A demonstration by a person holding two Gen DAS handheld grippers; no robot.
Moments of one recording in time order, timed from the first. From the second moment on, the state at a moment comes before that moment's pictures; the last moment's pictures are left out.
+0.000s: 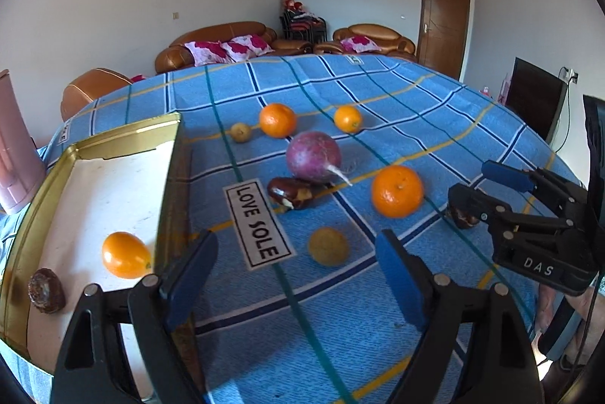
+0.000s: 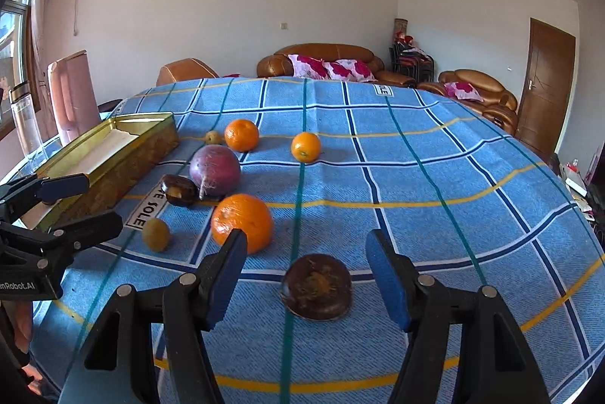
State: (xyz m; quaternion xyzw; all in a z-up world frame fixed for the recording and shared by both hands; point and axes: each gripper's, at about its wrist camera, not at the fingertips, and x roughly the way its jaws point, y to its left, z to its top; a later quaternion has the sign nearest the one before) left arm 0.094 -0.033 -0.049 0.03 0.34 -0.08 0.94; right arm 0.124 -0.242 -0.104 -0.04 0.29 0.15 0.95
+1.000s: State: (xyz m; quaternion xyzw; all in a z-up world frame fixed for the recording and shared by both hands) left arm 0.110 -0.047 -0.073 0.01 0.39 -0.16 0.91; right arm 0.124 -0.237 -0.120 -0.05 0.32 0.20 0.92
